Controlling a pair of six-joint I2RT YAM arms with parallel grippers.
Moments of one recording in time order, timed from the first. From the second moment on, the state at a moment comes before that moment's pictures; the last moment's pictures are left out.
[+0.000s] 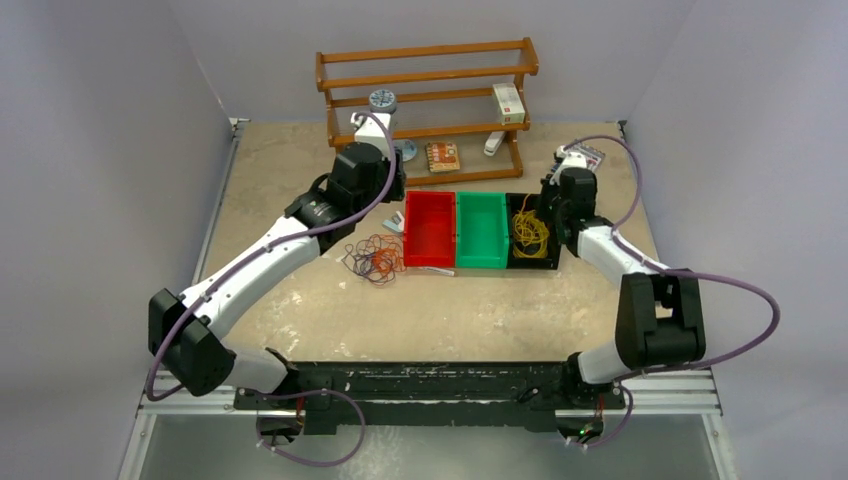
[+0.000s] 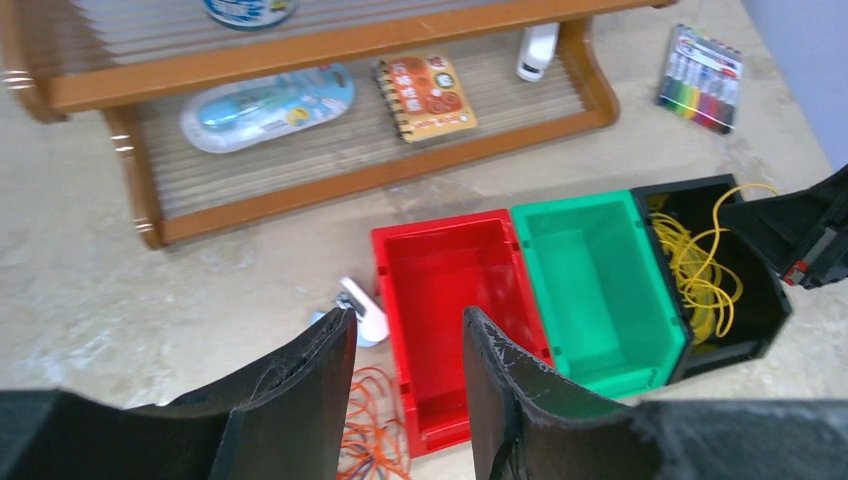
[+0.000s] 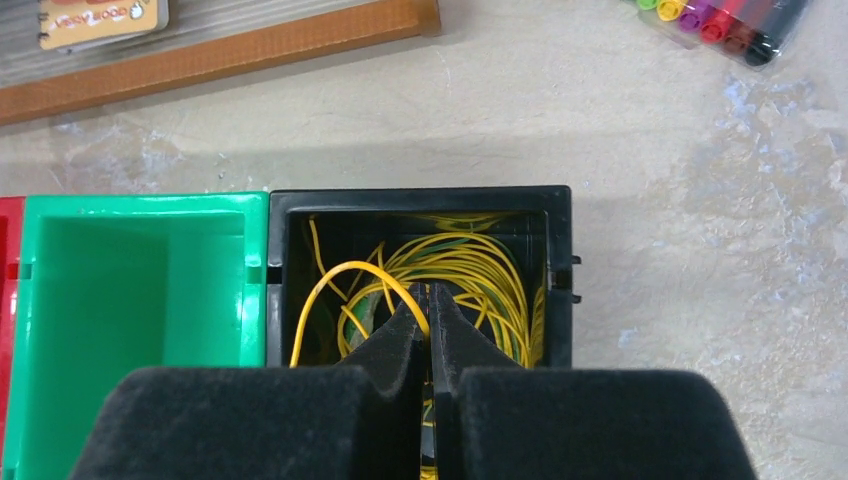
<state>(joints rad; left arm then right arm) -0.66 1.40 1.29 -0.28 -0.30 -0.33 0.08 1.46 0.83 0.08 0.01 0.21</state>
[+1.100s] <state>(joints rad) -0.65 1.39 1.26 -0.34 -0.40 -0.25 0.12 1.56 0.93 -0.08 0.12 0.15</state>
